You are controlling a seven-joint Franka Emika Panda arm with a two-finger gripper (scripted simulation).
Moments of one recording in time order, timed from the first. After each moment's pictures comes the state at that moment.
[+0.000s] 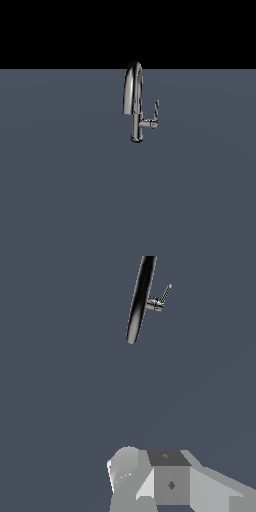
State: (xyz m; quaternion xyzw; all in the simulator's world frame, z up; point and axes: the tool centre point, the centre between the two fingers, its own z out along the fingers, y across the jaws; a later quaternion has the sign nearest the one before) arm -0.247 0.001 0.473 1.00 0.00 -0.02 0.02
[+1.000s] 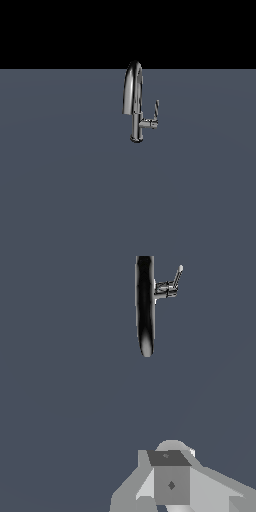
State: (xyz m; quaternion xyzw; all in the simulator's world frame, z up) arm -0.153 -0.003 0.460 0.98 -0.12 -0.11 -0.10
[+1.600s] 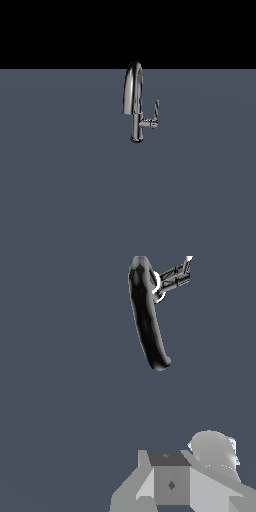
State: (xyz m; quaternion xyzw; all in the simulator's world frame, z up) arm -0.080 -0.020 0.435 0.94 -0.22 -0.19 -0.20
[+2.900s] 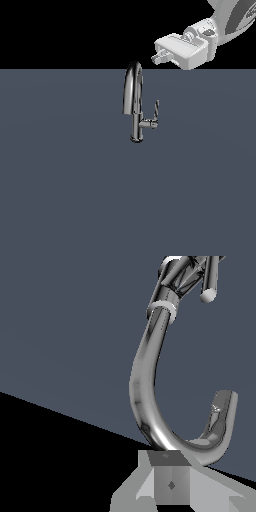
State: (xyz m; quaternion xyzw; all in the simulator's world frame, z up) arm 0.053 -0.088 0.311 0.72 -0.43 -0.35 -0.43
